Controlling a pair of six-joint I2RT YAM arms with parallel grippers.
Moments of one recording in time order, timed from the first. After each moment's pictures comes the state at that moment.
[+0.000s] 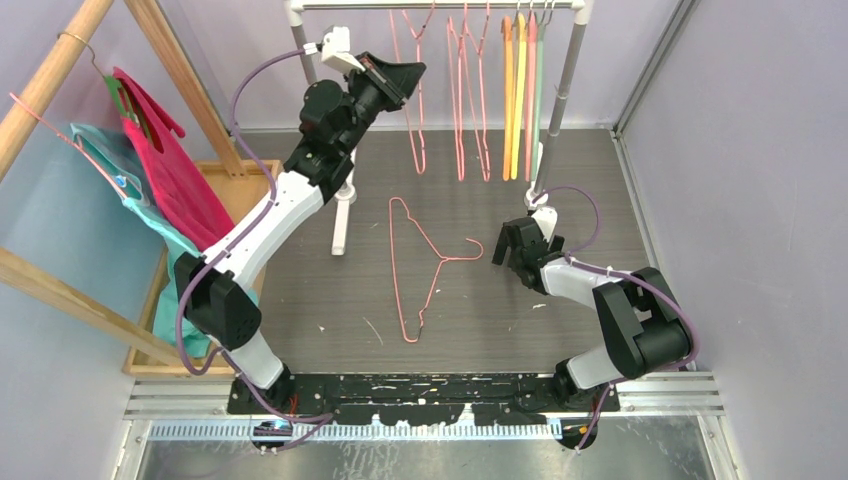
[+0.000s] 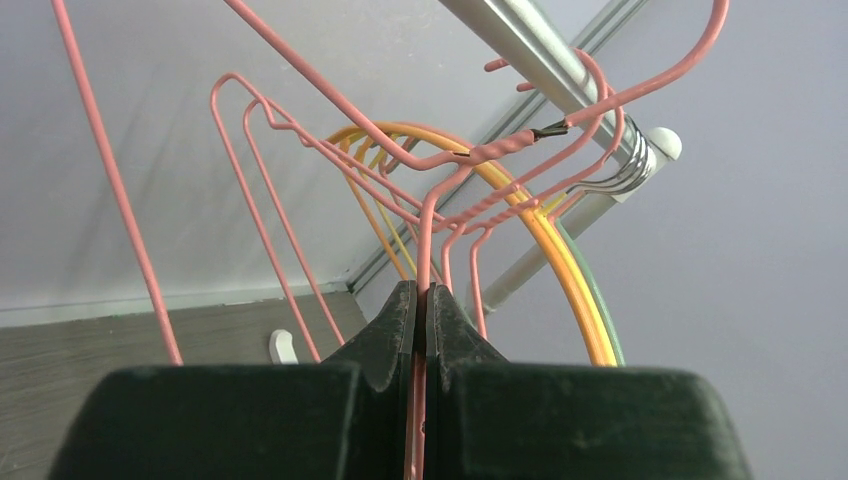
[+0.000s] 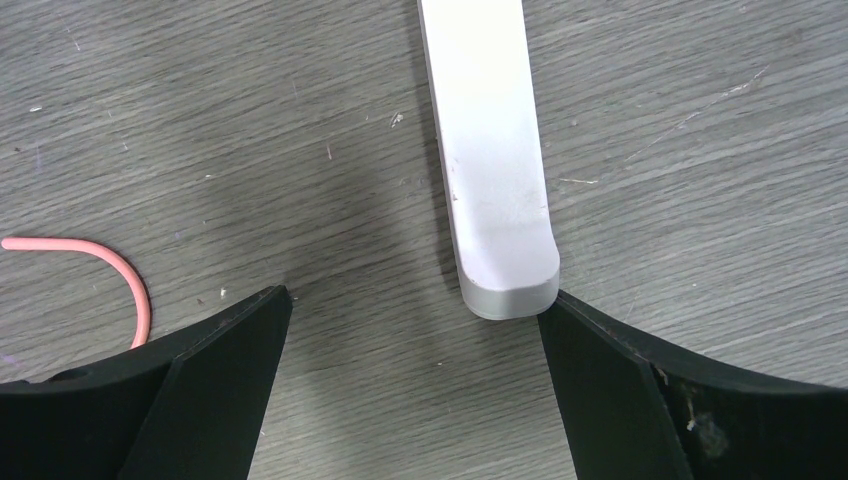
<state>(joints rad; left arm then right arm) -0.53 1.65 1.64 0.32 0.03 -0.74 0.36 1.46 0.58 0.03 0.45 0.51</state>
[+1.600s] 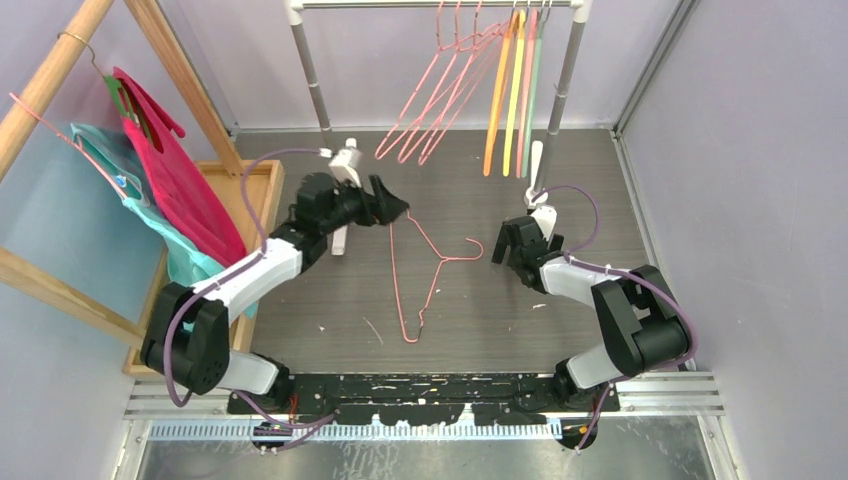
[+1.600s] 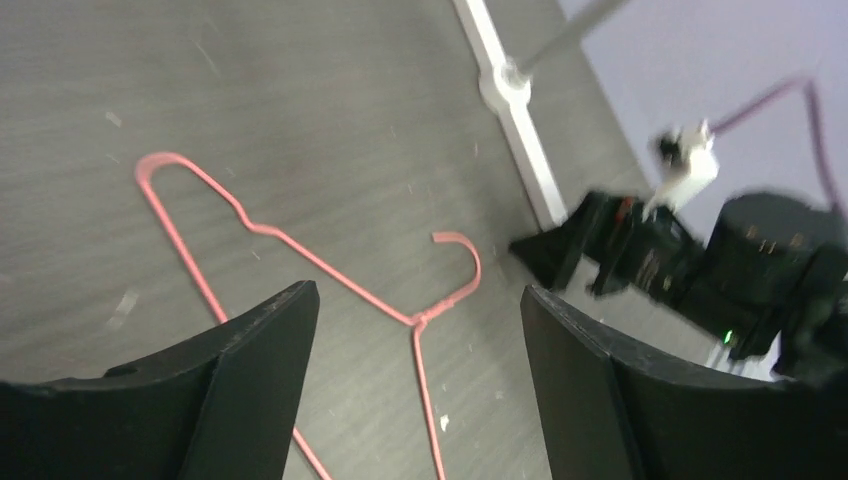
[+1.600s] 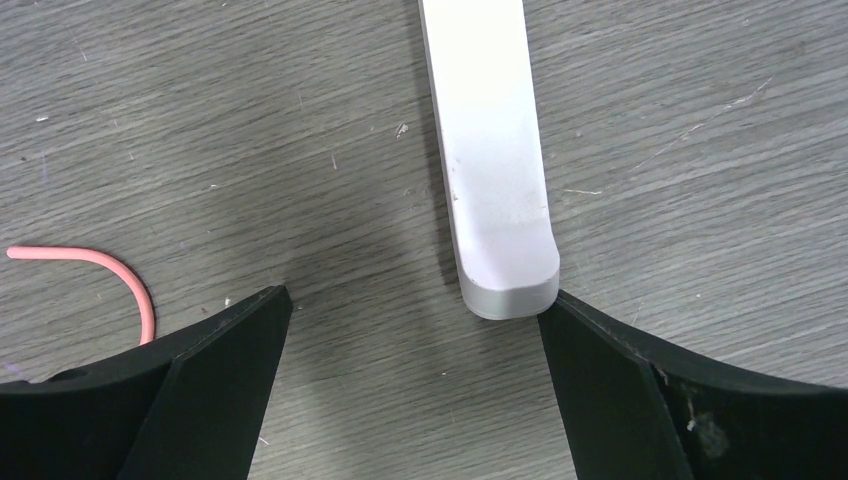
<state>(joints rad) -0.39 1.39 0.87 0.30 0.36 -0.55 0.36 1.48 0.59 0.04 0.45 0.50</state>
